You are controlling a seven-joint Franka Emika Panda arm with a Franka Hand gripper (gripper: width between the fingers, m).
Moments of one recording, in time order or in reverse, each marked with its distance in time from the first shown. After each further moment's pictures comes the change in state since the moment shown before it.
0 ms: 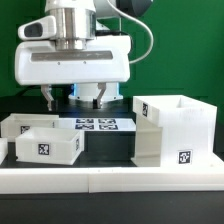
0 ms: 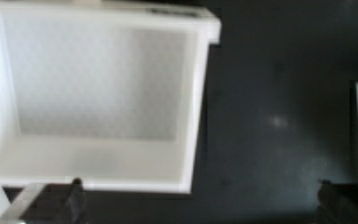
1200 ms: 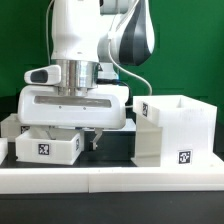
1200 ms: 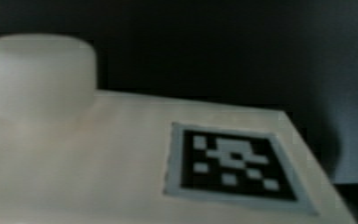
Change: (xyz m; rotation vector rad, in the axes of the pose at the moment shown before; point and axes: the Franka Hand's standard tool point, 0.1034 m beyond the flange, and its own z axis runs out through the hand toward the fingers) arm -0.021 0.007 0.072 -0.073 -0.010 -0.028
